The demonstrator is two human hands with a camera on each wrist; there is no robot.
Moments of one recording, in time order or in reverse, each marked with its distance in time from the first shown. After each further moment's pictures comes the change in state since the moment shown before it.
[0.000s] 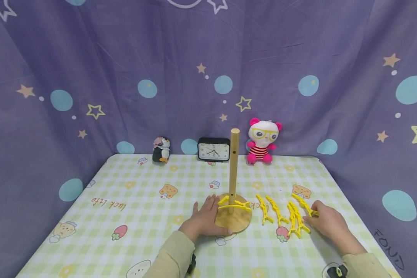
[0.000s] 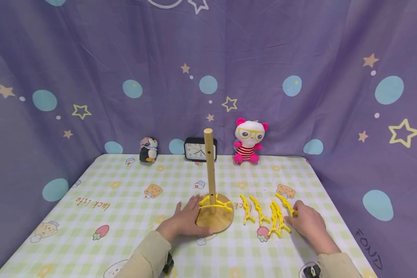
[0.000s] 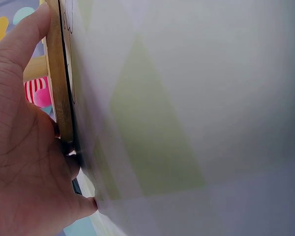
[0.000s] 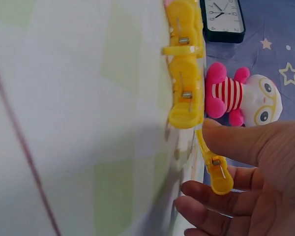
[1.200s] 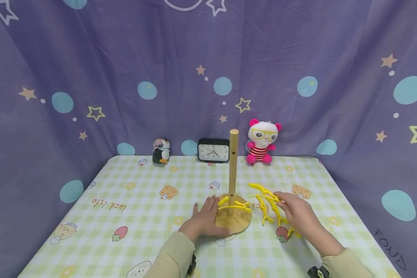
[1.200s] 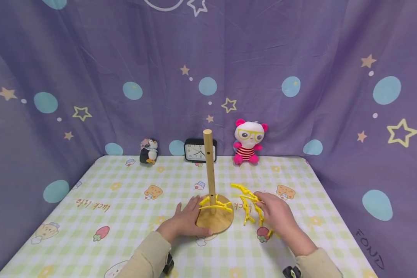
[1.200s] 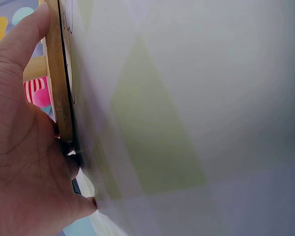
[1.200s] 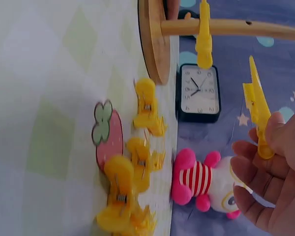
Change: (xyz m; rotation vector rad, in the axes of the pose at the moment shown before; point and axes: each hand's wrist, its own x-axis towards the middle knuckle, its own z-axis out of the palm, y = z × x) left_hand -0.010 0.011 -0.013 -0.026 -0.002 0.007; right_hand -0.017 -0.091 0.003 0.149 0.299 -0.443
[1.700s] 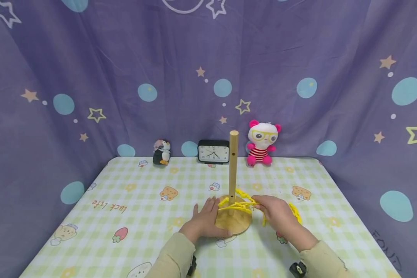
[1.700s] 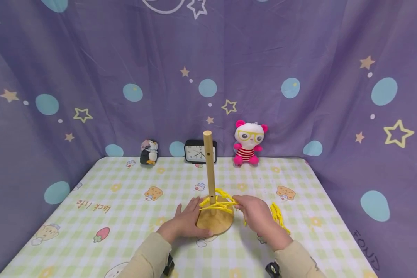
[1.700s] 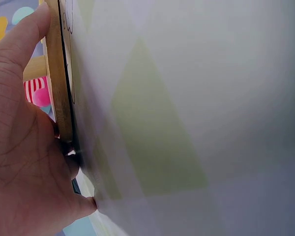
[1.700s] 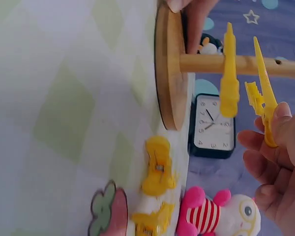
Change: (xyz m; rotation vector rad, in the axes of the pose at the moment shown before) left_hand 0.001 -0.002 0.002 -0.021 -0.015 -0.011; right_hand 0.020 -0.027 0.038 -0.018 -0.005 -0.152
